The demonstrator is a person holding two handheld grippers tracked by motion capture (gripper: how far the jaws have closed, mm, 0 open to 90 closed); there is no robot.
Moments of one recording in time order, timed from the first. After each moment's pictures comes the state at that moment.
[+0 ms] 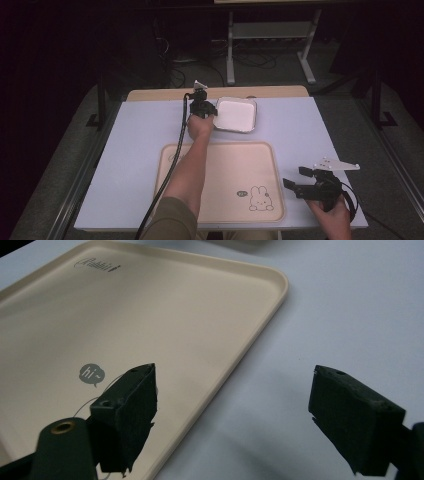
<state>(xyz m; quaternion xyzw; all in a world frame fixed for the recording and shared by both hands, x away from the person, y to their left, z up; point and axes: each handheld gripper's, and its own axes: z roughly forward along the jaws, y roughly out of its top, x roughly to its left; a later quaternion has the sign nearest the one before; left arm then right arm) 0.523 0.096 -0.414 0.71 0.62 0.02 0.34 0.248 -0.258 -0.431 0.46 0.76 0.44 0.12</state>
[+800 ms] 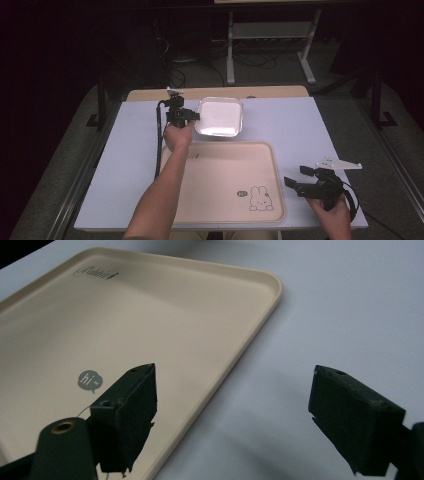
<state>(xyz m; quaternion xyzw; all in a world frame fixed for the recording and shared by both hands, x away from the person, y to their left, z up) 0.453 0.158 -0.376 0.67 0.63 0.03 0.39 0.251 -0.263 -0.432 0.47 0.75 0.45 0.11</state>
